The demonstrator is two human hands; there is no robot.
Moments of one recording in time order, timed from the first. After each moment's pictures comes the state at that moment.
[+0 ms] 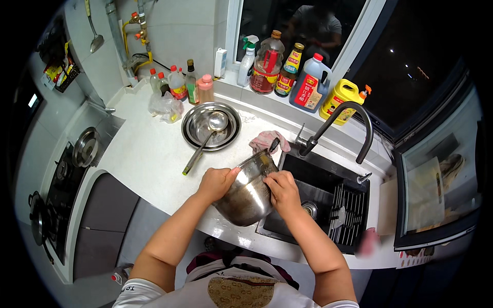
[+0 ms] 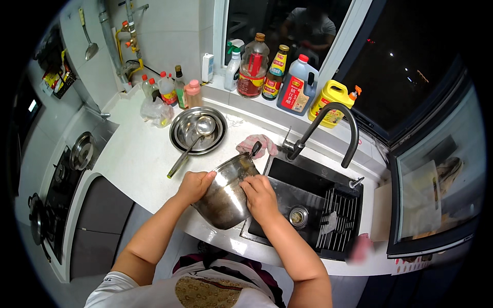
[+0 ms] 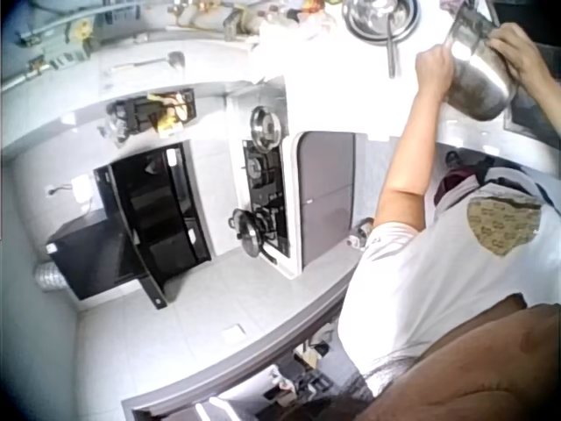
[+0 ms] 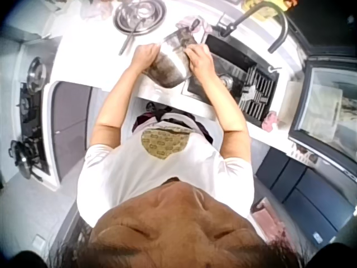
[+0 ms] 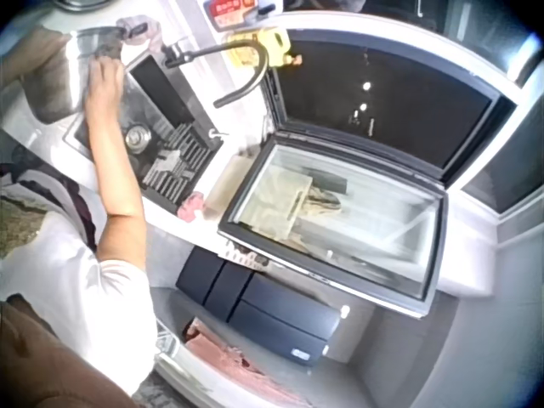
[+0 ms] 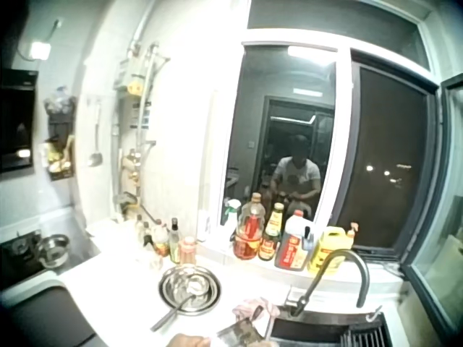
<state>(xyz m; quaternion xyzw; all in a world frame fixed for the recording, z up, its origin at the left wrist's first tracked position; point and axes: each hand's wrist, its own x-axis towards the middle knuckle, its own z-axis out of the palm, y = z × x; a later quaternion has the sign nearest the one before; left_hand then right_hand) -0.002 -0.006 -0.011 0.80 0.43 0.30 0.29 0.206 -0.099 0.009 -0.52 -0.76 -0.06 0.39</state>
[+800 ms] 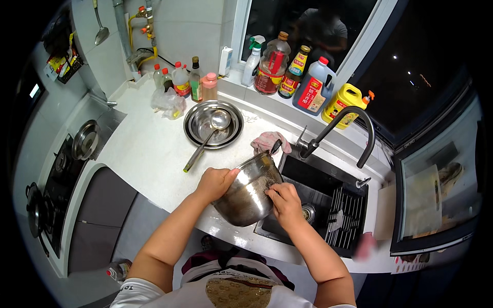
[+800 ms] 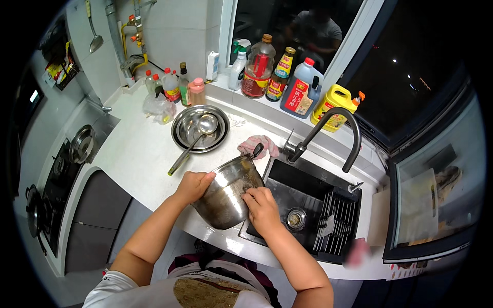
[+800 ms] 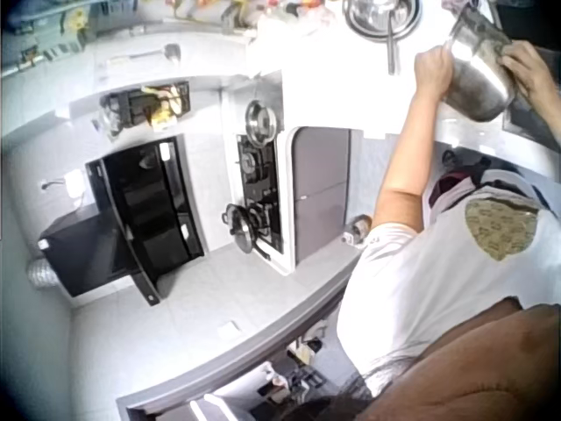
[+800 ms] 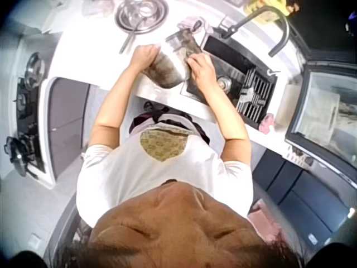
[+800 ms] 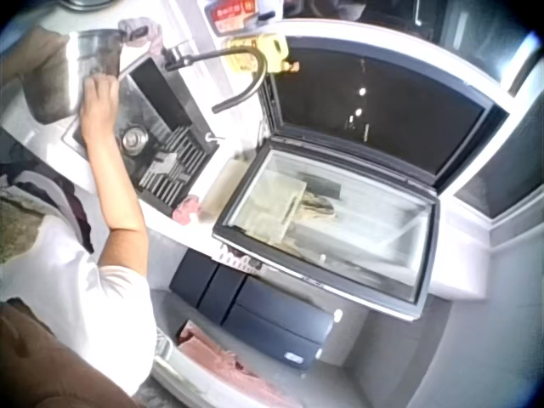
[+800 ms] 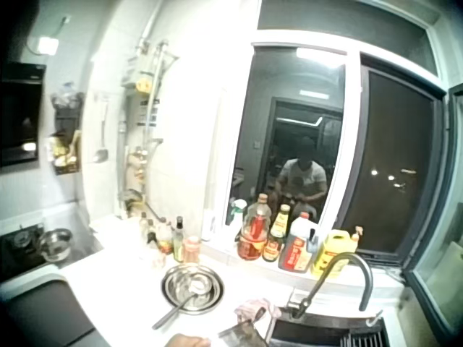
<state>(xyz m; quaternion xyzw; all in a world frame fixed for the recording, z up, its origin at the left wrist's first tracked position) -0.011 -0.007 -0.013 0.80 0.43 0.28 0.30 0.202 -0.126 0.009 -0.52 -0.77 -0.04 0.37</state>
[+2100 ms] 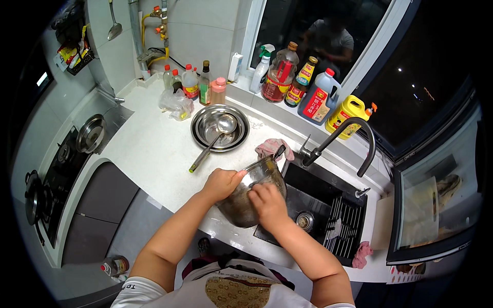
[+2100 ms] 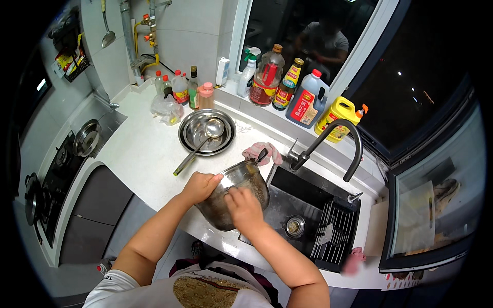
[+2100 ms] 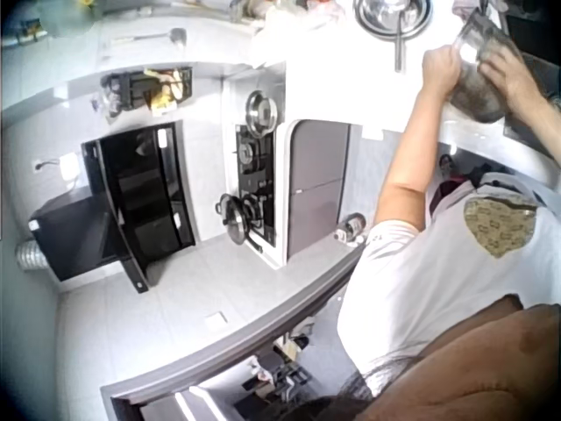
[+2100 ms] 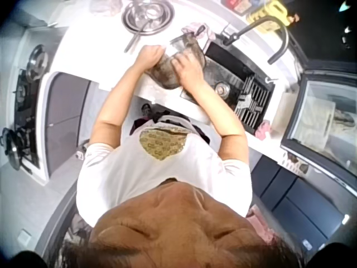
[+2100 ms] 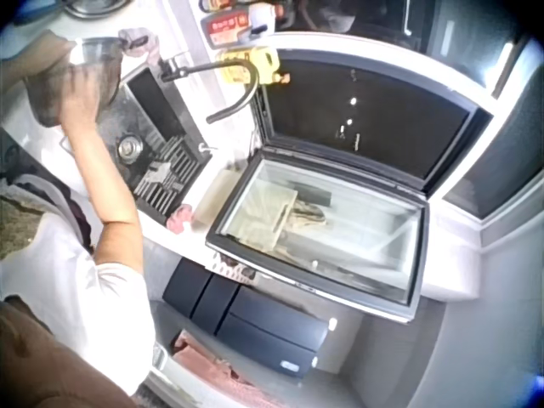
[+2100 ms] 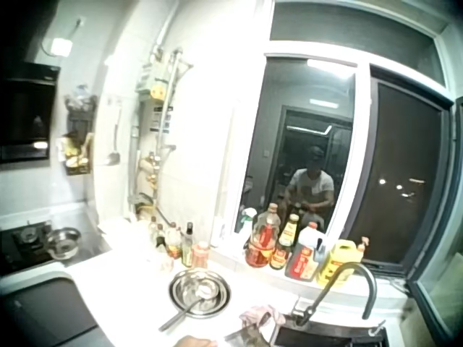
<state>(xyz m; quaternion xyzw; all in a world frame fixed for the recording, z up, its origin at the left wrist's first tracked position) -0.009 -0.006 -0.012 0.80 0.42 0.31 0.29 0.162 -0.106 0.015 -0.46 -0.83 -0.11 0.30</state>
